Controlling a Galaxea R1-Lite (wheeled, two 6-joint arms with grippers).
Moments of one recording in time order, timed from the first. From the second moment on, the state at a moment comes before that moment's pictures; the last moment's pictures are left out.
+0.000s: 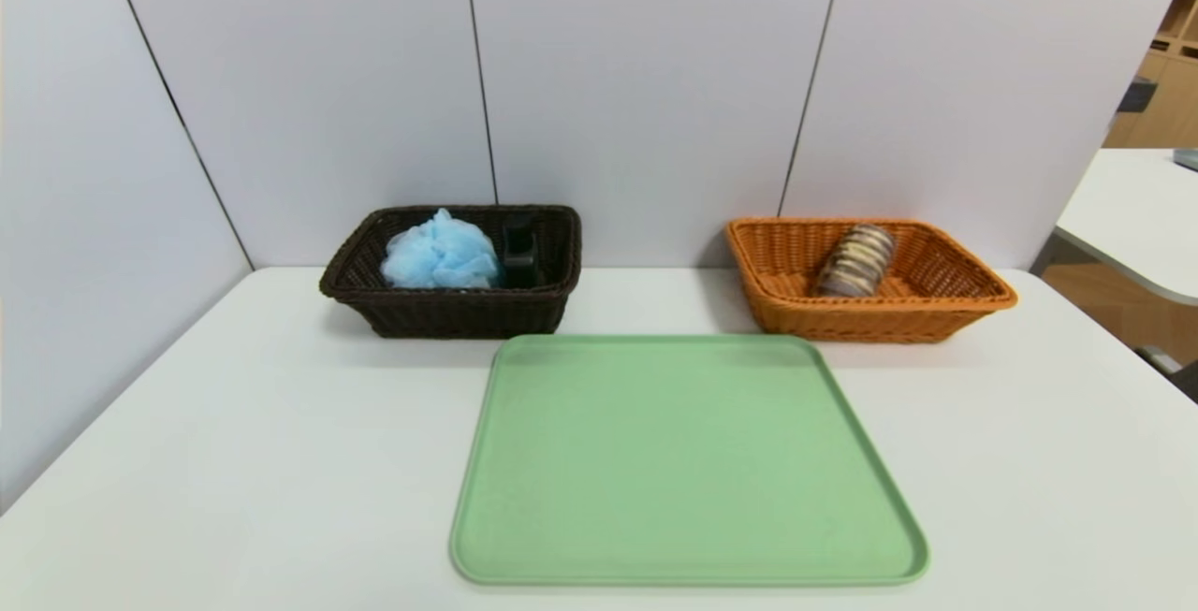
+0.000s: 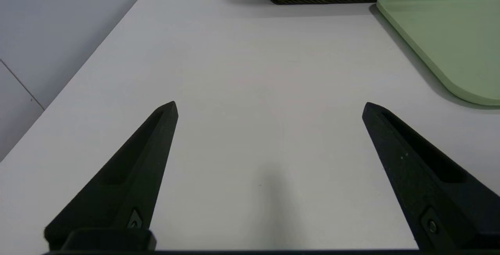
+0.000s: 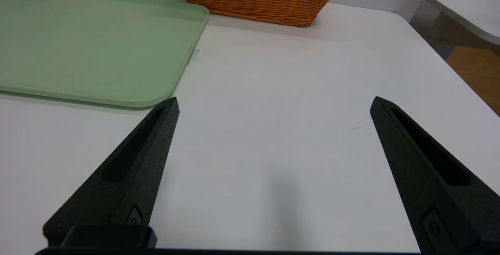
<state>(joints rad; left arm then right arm) 0.00 0.00 0.00 0.00 0.00 0.01 0.00 0.00 0.00 0.00 0.03 -0.13</state>
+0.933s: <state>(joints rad) 0.00 0.00 0.00 0.00 0.00 0.01 0.00 0.00 0.00 0.00 0.02 -0.05</state>
